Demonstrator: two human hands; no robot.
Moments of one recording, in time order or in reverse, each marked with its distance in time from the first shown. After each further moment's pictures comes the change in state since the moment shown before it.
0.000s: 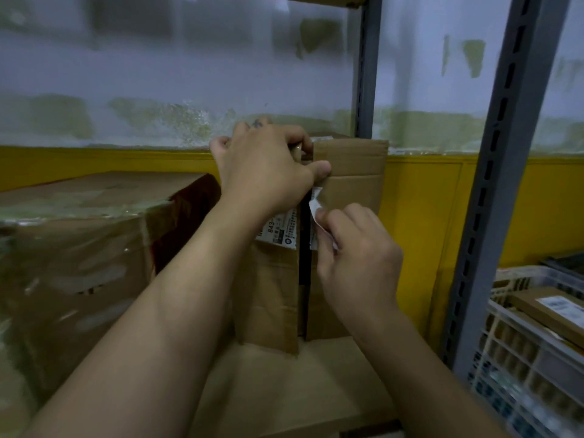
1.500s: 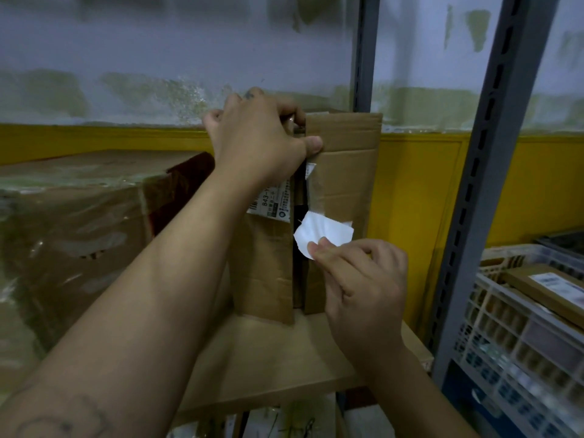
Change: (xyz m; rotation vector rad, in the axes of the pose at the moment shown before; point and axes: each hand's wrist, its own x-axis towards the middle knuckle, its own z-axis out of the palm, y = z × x) left_hand -0.001 -0.004 0.001 -0.032 0.019 0.002; right_hand -0.063 0.008 -0.022 0.047 -0.005 -0.042
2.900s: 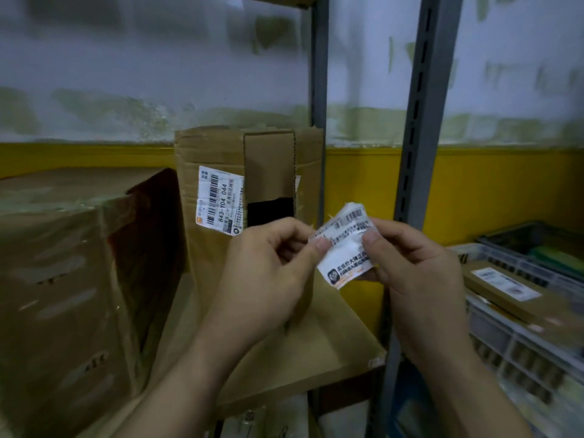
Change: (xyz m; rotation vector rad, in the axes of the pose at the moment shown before) left_hand -0.121 0.029 0.006 -0.847 -0.258 -0.006; right_hand 0.048 0.008 -0.094 0.844 -0.097 0.867
